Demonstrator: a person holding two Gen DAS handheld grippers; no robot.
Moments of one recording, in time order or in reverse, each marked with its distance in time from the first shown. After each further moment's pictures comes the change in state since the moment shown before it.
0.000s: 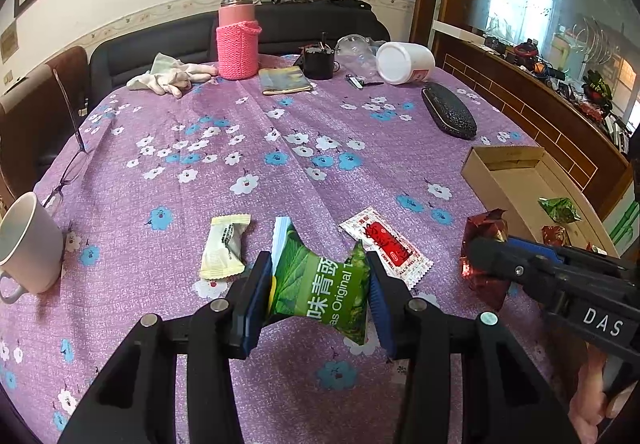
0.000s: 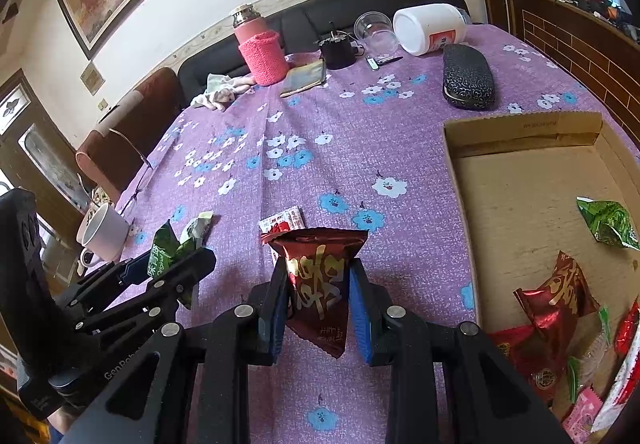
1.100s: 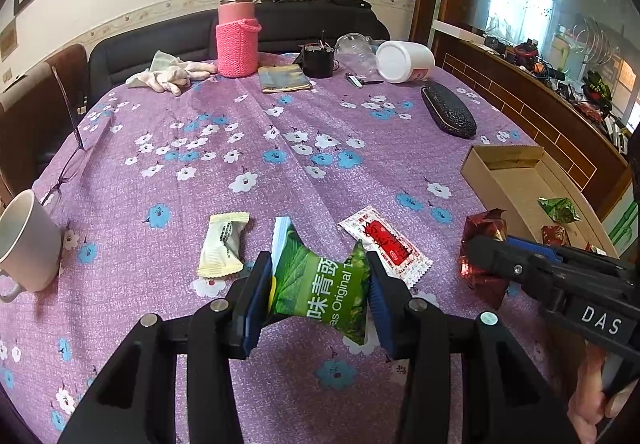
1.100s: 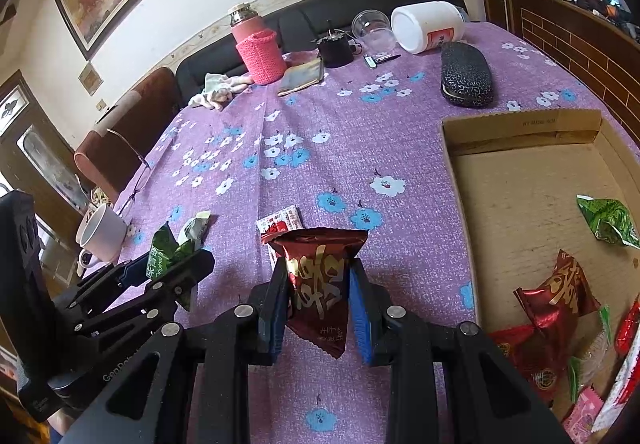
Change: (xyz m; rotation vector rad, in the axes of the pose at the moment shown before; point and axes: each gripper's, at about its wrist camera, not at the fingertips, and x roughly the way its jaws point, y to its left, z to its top) left arm 0.001 0.000 0.000 -0.008 0.005 -0.009; right arm 0.001 -0.001 0.001 0.005 0.003 -0.003
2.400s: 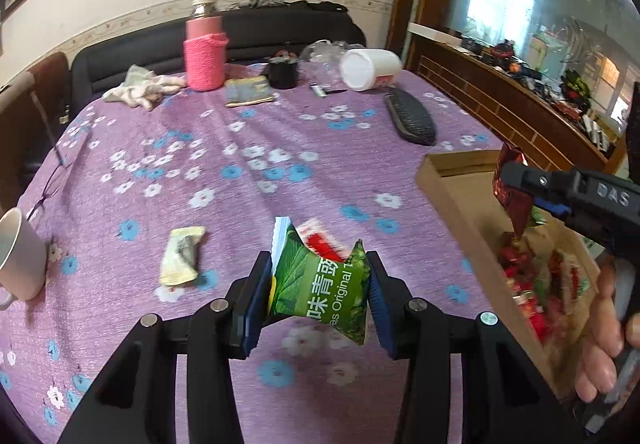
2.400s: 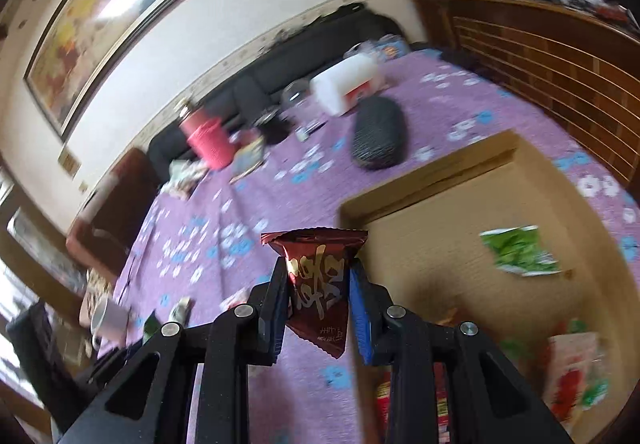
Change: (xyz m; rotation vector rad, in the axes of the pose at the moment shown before) left arm -0.016 -0.036 0.012 0.034 -0.008 -0.078; right arm -0.067 -0.070 0.026 0.231 -0.194 -0.056
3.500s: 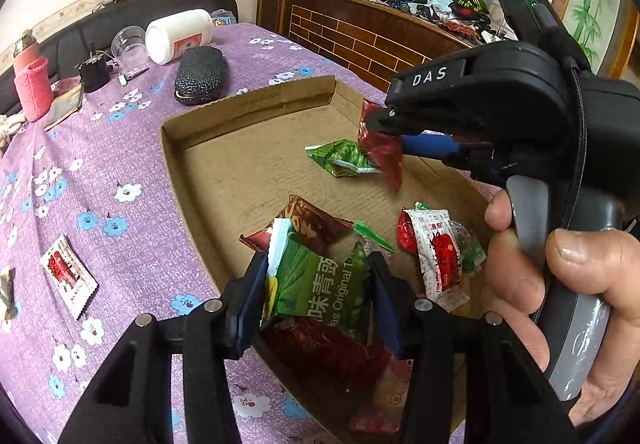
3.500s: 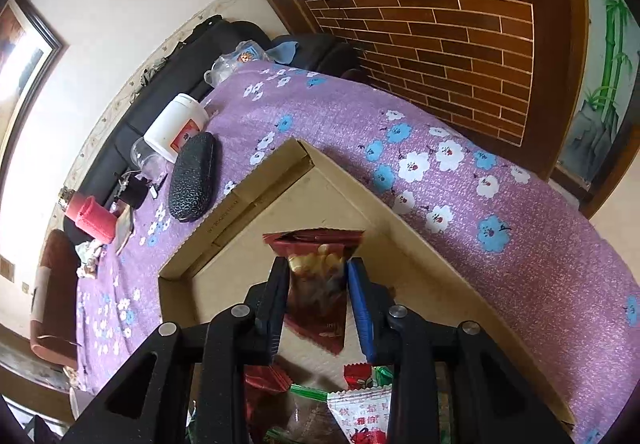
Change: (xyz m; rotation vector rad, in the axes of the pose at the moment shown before) left arm 0.044 -0.175 -0.018 0.237 0.151 -0.284; right arm -0.020 -0.126 0.026 0.321 0.018 -0.308
